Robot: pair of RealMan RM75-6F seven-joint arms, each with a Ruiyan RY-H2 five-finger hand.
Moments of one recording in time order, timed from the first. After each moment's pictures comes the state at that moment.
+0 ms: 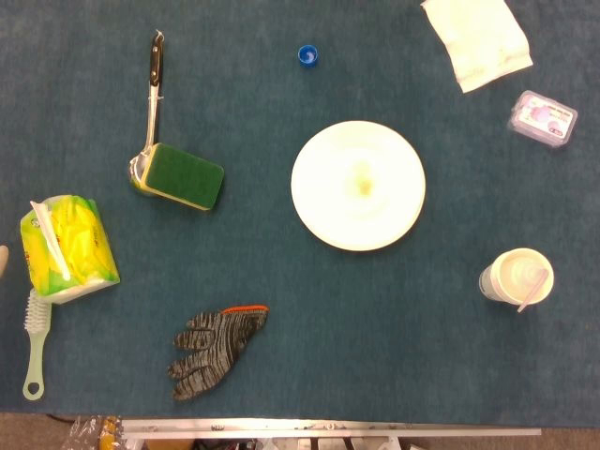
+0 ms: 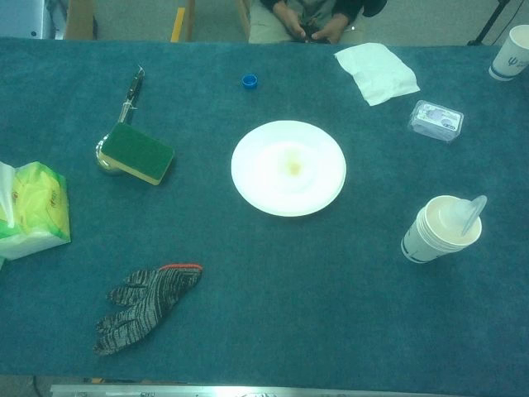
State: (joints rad) left arm -0.06 -0.98 -0.02 -1.83 1.54 1.51 0.07; right arm -0.04 -0.88 -0.02 -1.86 -1.60 1.56 0.29
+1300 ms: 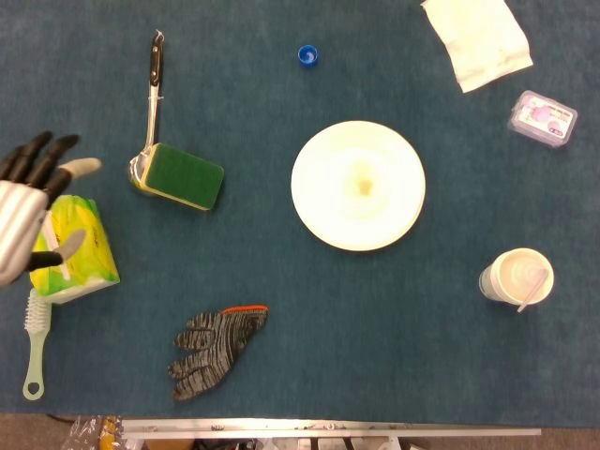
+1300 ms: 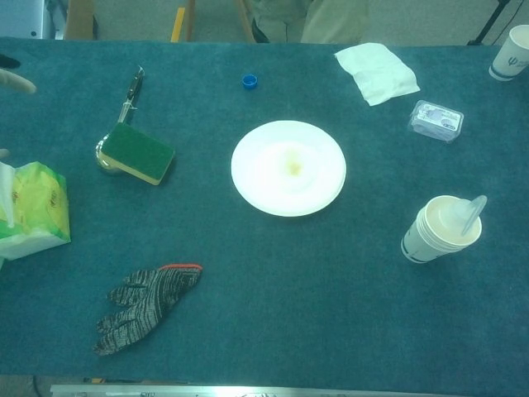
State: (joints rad) left arm -0.28 -0.96 -0.05 -1.85 1.57 1.21 0.06; right arm 0.00 -0.86 0.01 -1.89 -1.58 1.52 0.27
